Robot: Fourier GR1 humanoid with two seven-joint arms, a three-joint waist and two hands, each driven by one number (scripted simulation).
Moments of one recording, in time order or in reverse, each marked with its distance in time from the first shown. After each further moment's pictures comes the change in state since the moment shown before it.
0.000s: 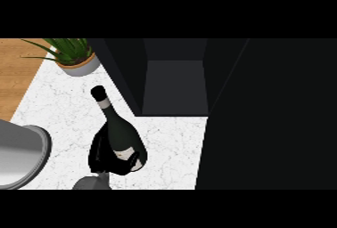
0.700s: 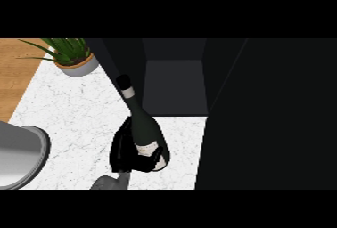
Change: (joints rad) left arm -0.035 -0.004 -0.260 -0.083 0.182 0.317 0.028; right arm 0.033 0.002 0.006 0.001 -0.011 0.023 -0.010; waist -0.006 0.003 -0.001
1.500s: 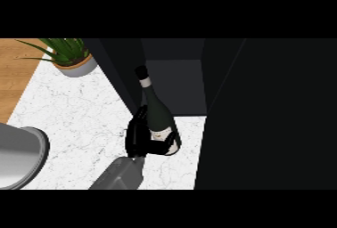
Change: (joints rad) left arm -0.250 0.000 -0.126 0.322 0.238 0.068 -0.224; right arm 0.013 0.012 0.002 0.024 -0.014 0.017 -0.039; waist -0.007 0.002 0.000
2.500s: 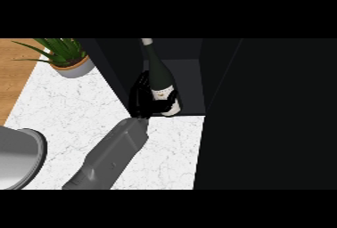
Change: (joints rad) left arm -0.398 -0.001 0.060 0.360 0.205 -0.007 -0.017; right arm 0.011 0.003 -0.016 0.061 -0.024 0.022 -0.079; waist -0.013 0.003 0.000
